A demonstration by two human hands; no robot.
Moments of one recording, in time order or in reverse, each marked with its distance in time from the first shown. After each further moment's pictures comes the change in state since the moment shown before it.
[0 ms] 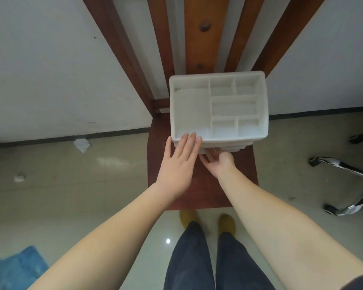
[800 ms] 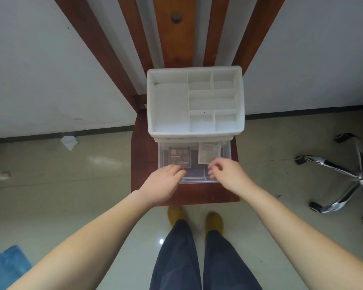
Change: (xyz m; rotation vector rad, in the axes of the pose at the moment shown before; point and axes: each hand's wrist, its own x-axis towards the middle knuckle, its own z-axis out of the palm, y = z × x) left_hand -0.024 0.024 0.035 -0.247 -0.210 0.200; right_hand -0.064 -0.055 -0.080 -1.718 -0.228 -0.488
